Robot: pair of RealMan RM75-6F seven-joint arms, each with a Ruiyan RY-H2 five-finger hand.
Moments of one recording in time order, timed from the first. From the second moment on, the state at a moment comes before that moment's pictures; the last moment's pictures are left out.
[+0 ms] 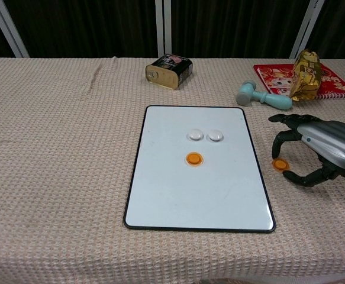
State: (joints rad) left arm -0.10 -1.14 -0.03 -1.60 1.43 1.42 0.06; right arm 0.39 -1.63 0.04 -1.37 -1.41 1.13 -0.26
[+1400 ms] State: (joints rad) left arm -0.08 -1.13 -0.04 -1.58 1.44 1.46 0.02; right arm 0.56 -1.76 0.10 -1.43 -1.33 1.02 -0.51
